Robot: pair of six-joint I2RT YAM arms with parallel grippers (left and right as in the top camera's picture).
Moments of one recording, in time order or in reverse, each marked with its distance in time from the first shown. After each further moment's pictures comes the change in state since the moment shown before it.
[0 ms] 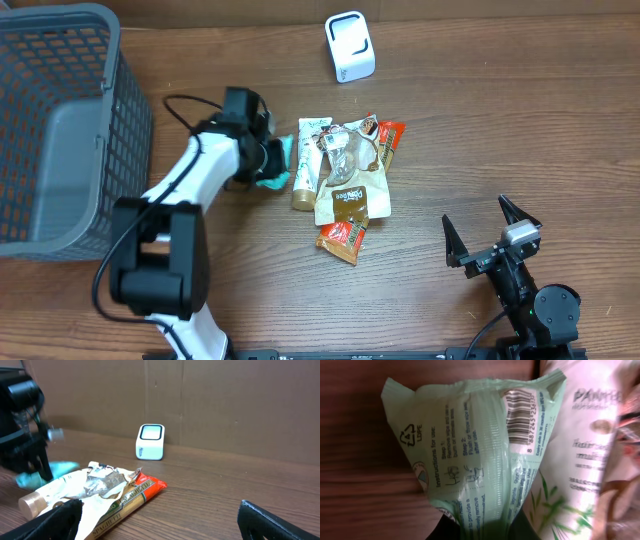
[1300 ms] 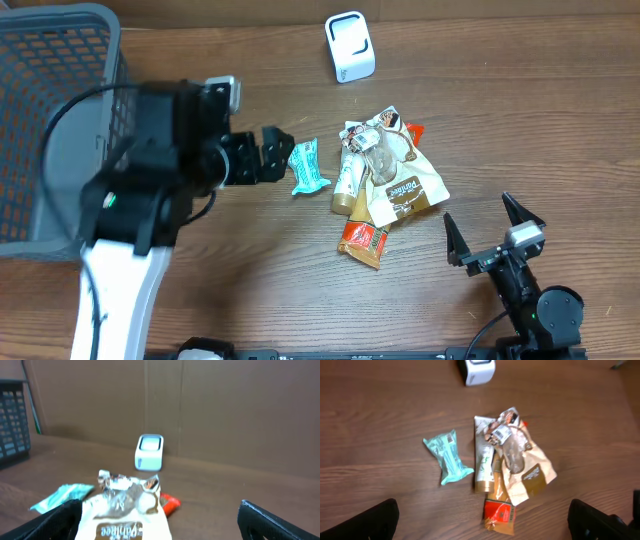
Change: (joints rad) left arm -0.032 -0.678 0.269 -0.443 0.051 -0.029; right arm 0.000 0.000 0.000 0.080 -0.005 0.001
